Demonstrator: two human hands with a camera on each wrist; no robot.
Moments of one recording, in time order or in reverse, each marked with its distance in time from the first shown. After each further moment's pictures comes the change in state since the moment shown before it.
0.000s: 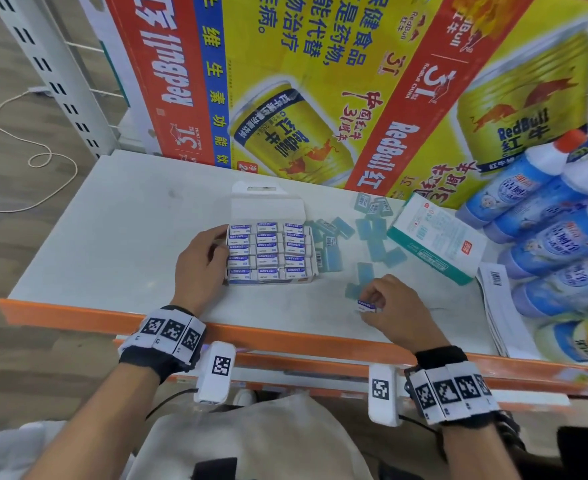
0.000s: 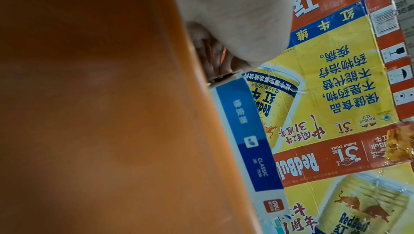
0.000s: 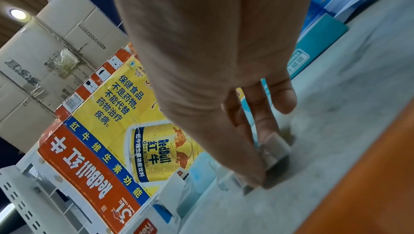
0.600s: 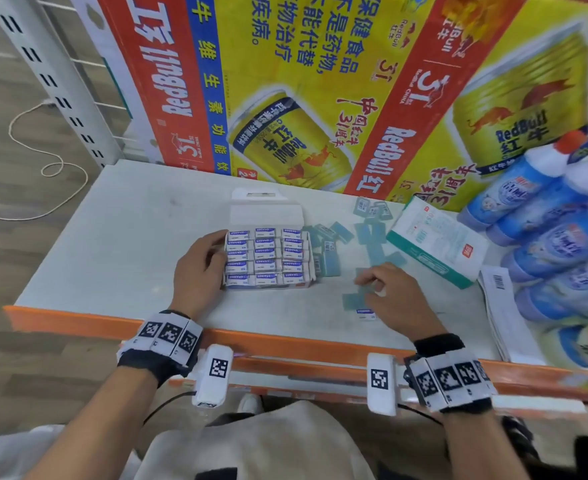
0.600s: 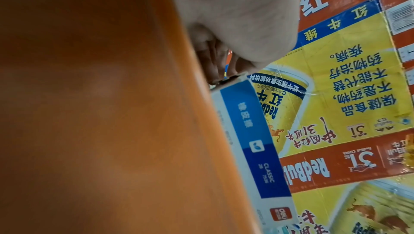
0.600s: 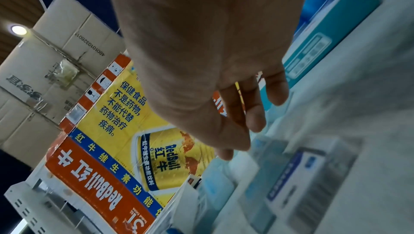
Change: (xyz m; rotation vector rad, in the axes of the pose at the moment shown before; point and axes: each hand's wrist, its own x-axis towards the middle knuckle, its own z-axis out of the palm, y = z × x) left_hand -0.001 0.001 -0.002 -0.069 -0.024 -0.024; right_hand 0.017 -0.005 -0.012 0.100 0.111 -0.087
